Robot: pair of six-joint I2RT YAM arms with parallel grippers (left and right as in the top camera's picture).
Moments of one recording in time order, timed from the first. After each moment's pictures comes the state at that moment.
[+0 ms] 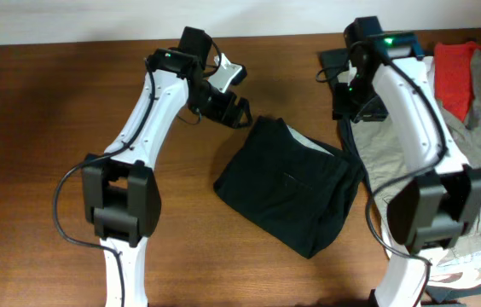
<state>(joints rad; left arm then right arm) -0.30 2.23 2.05 -1.13 0.51 0.22 0.09 2.03 2.00 -1.43 0.08 0.21</state>
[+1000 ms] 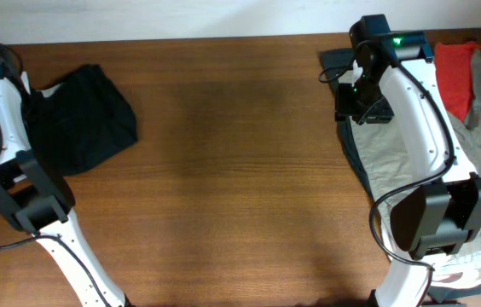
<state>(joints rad) 0.45 2.52 2.41 -1.19 -0.22 0.11 0.09 2.00 2.00 -1.46 0.06 0.21</state>
